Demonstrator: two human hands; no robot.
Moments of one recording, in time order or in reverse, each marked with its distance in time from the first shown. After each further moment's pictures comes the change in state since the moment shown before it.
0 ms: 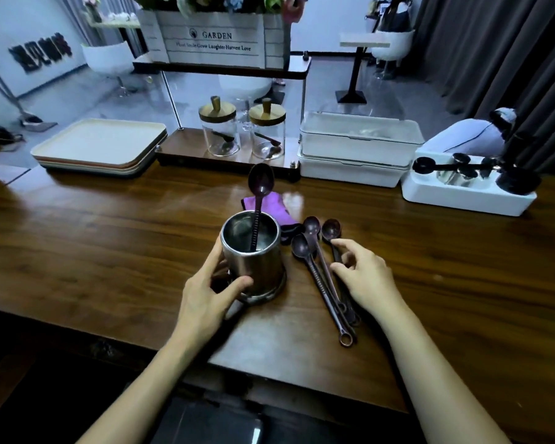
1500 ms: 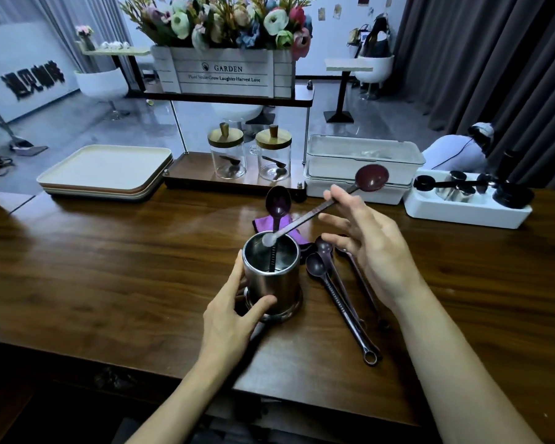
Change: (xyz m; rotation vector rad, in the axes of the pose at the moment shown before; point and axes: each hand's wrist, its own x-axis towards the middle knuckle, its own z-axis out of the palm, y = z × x) left_hand -0.001 0.009 -0.005 0.040 0.000 -0.023; right_hand -0.025 -0.117 -0.048 0.960 -0.019 -0.249
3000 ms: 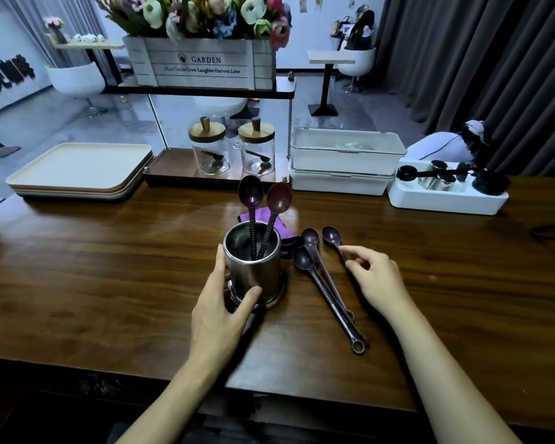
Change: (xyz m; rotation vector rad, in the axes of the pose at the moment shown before) left_hand 0.001 -0.002 0.005 0.109 0.034 0.045; right_hand -0.009 0.097 -0.069 -0.872 0.203 0.234
